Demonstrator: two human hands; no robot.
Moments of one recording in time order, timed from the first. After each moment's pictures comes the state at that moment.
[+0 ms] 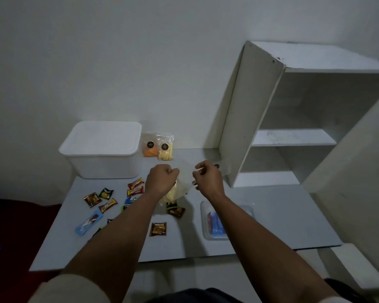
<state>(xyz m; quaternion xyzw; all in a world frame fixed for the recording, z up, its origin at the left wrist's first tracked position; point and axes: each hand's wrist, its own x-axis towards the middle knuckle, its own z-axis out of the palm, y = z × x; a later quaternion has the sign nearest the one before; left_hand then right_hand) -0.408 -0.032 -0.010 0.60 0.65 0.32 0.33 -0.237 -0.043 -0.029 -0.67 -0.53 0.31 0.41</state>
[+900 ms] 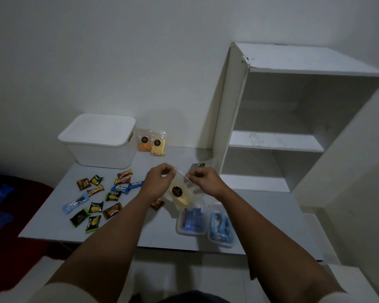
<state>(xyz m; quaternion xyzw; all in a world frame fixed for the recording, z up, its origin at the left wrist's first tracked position) -0.304 -0.083 -0.016 0.59 0.62 0.39 0.35 -0.102 -0.067 -0.010 -0.52 -0.64 0.49 0.29</state>
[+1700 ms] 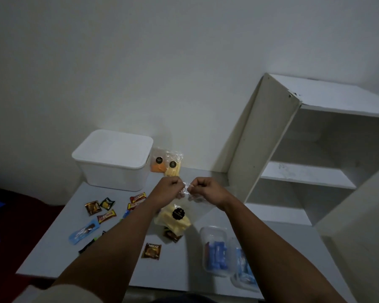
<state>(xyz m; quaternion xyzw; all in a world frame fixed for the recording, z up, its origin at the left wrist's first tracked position) -0.399 -0.006 0.001 0.57 0.56 0.37 0.48 -0.210 0.010 0.012 -0.50 -0.63 0.53 0.27</state>
